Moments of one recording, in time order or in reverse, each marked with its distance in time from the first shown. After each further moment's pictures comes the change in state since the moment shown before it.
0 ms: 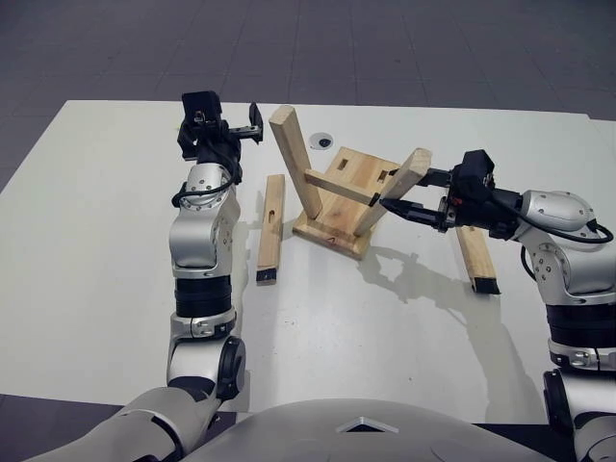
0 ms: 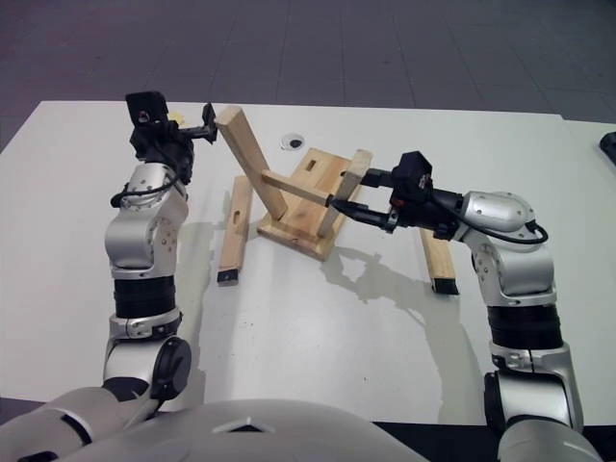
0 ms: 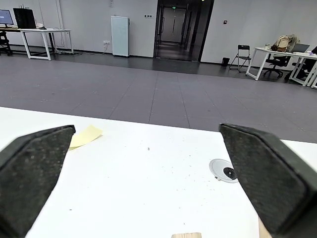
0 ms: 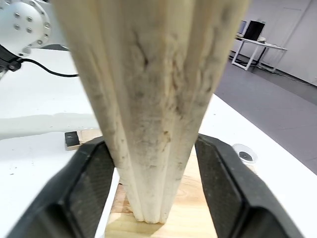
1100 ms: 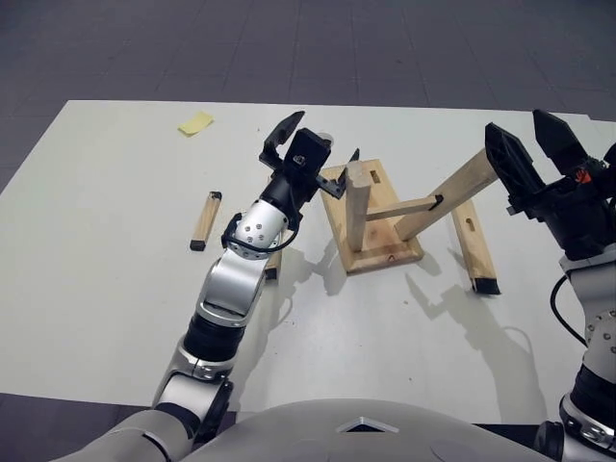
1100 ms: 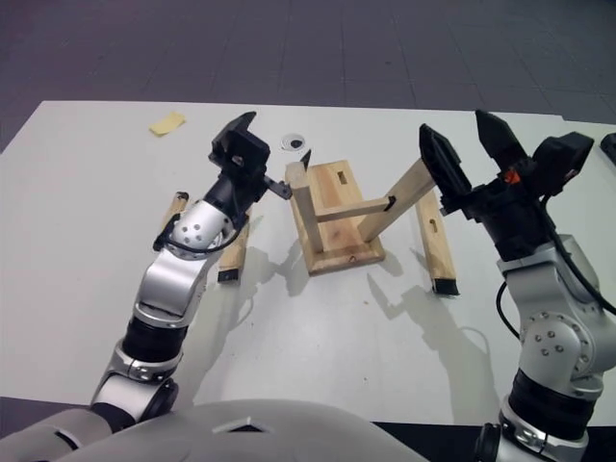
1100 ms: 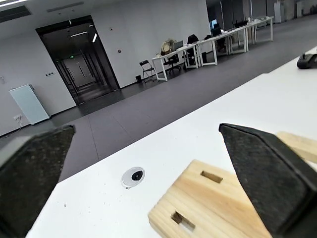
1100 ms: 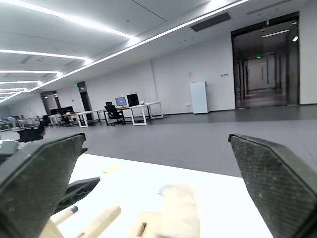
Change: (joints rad) left arm 0.161 0.036 -0.388 -0.255 0.181 -0.110 -0.237; right arm 0.273 0.129 -0.448 -0.437 0.583 0.222 -0.654
